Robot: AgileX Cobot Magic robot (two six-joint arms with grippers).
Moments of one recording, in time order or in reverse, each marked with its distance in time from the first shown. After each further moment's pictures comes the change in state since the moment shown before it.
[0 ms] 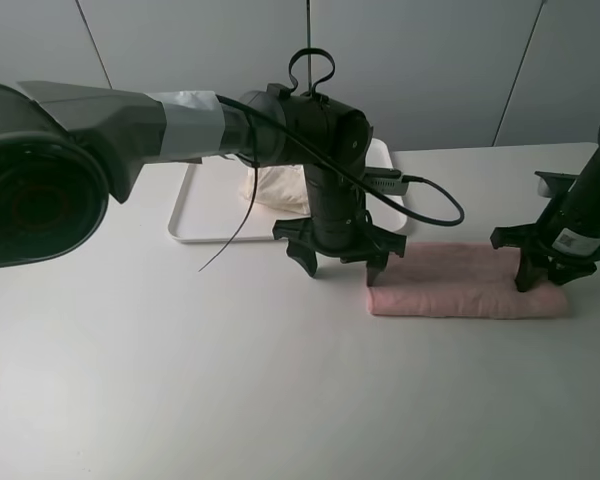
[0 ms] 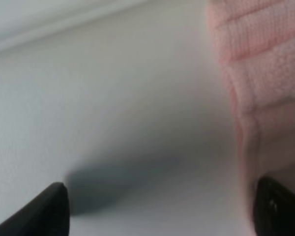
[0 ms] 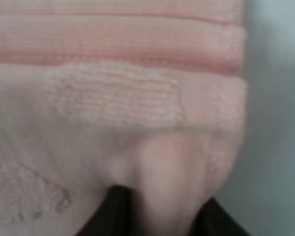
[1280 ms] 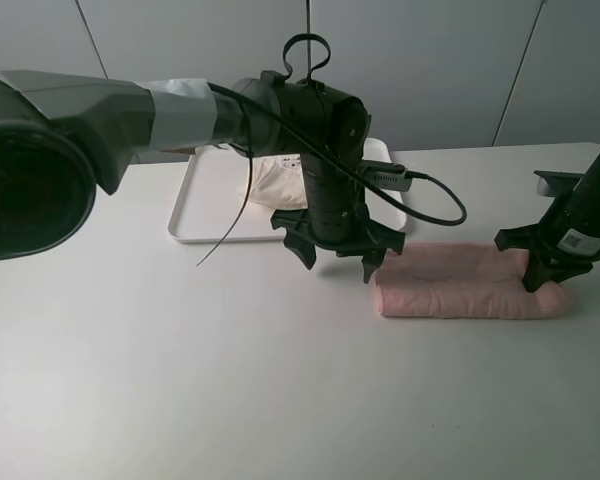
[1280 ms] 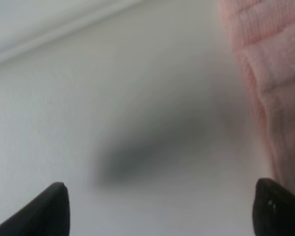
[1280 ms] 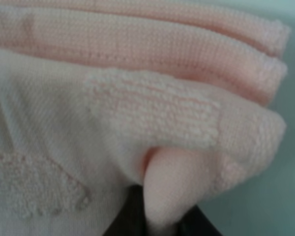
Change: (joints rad) left arm 0.000 -0.028 0.000 -0.011 0.018 0.089; right arm -0.009 0.000 -0.002 0.049 0.006 -0.129
